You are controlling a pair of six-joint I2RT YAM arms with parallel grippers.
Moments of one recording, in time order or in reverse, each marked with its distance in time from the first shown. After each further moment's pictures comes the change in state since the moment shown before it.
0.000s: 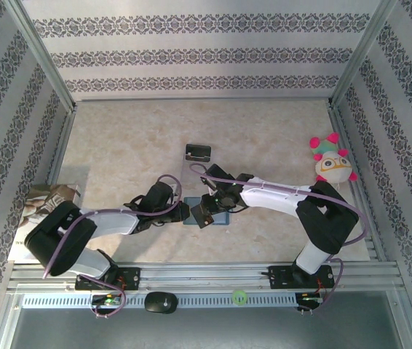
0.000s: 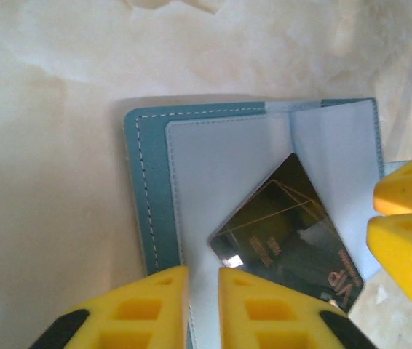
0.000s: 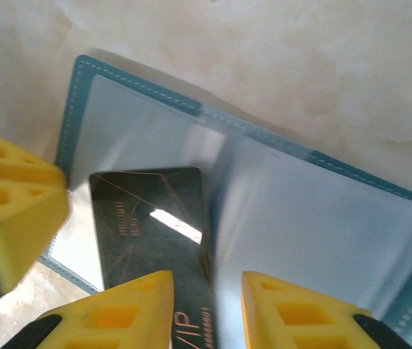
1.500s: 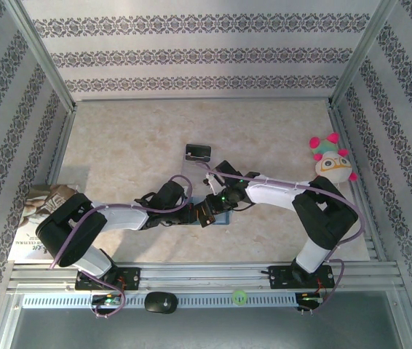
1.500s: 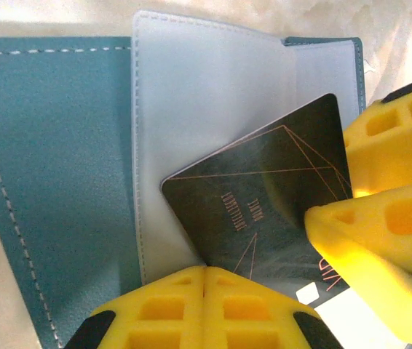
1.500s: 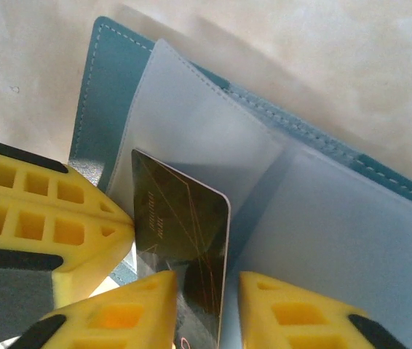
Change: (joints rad) left arm -0.072 0.124 0.101 -0.047 0.064 -0.030; right arm -0.096 0.033 -0.070 0.109 -0.261 -0.124
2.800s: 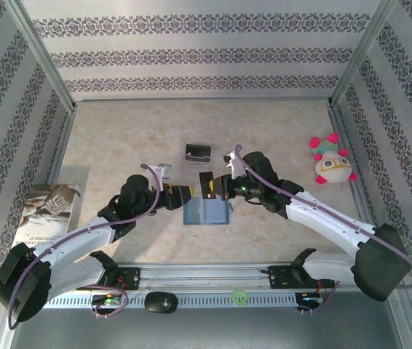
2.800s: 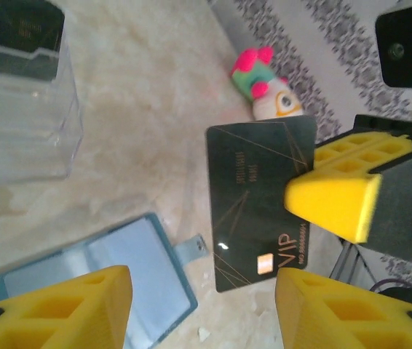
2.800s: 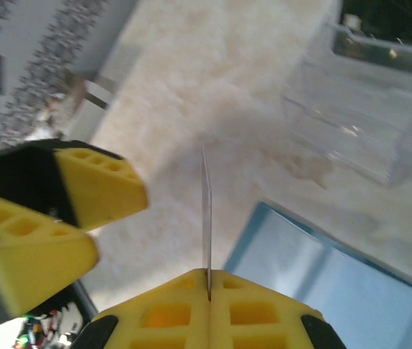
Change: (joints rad) left arm 0.143 -0.500 -0.122 0.198 0.074 0.076; right arm -0.068 -0.500 -0.150 0.264 -0.029 0.131
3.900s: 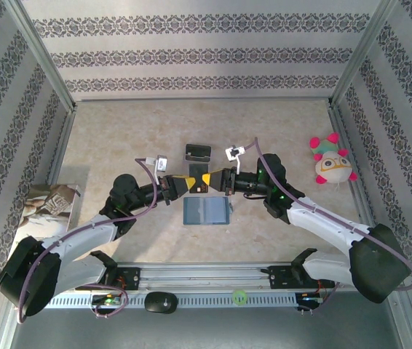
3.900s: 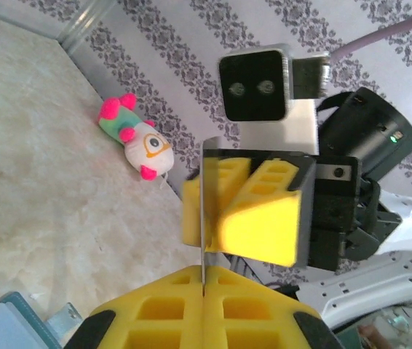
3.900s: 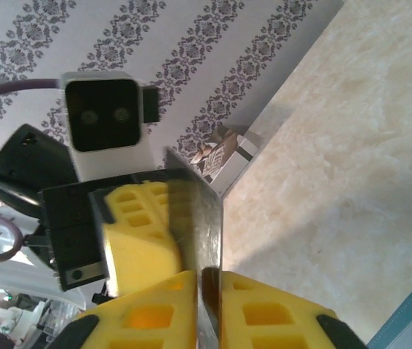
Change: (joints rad) left arm 0.053 0.059 -0.012 0.419 0.262 -0.144; right arm -0.062 0.002 -0.142 0.527 -0.305 0.225
